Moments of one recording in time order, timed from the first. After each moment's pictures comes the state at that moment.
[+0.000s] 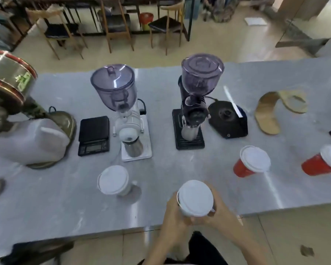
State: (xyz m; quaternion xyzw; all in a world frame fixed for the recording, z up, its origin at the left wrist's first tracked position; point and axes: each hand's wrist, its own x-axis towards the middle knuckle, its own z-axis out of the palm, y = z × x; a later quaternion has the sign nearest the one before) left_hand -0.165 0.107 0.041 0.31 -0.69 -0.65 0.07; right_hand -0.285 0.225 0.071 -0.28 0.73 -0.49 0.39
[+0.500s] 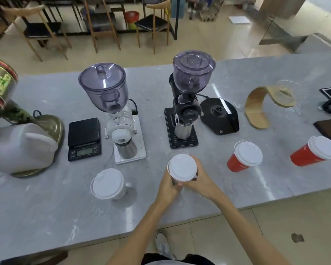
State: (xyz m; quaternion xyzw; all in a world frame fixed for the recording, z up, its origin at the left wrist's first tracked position) left_hand -0.233 0.040 -0.024 0.29 -0.71 -0.63 0.10; right_hand -0.333 0.153 0.037 -0.24 0.72 -0.52 0.40
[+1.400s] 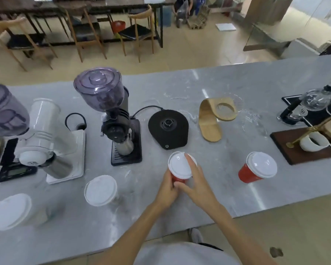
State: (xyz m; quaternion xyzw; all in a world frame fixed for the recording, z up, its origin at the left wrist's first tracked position) left_hand -0.425 0.192 -0.005 0.20 -0.72 -0.65 0.12; right_hand -0.506 0.304 0.039 -0.30 0.80 -0.46 0.25
